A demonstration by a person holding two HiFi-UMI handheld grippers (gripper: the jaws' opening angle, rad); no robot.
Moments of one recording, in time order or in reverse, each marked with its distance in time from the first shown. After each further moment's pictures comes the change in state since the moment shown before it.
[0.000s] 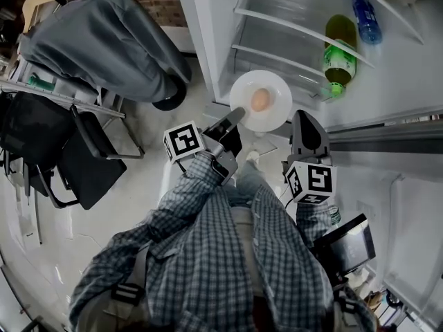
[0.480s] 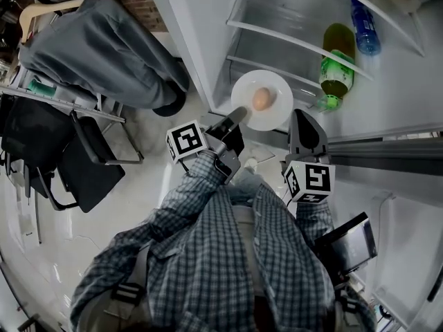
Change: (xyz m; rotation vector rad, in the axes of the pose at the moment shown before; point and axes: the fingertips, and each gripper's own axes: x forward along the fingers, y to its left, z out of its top) left arm 0.043 -0.004 0.015 0.007 -0.030 -0.004; right arm 0.032 -0.022 0.016 -0.010 -0.018 0.028
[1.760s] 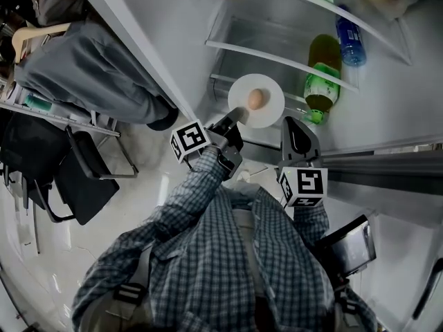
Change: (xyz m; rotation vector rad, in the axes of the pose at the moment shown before) left arm 0.063 0.027 0.015 -0.006 -0.047 0.077; right arm 0.019 -0.032 0.003 -0.049 0.021 0.031
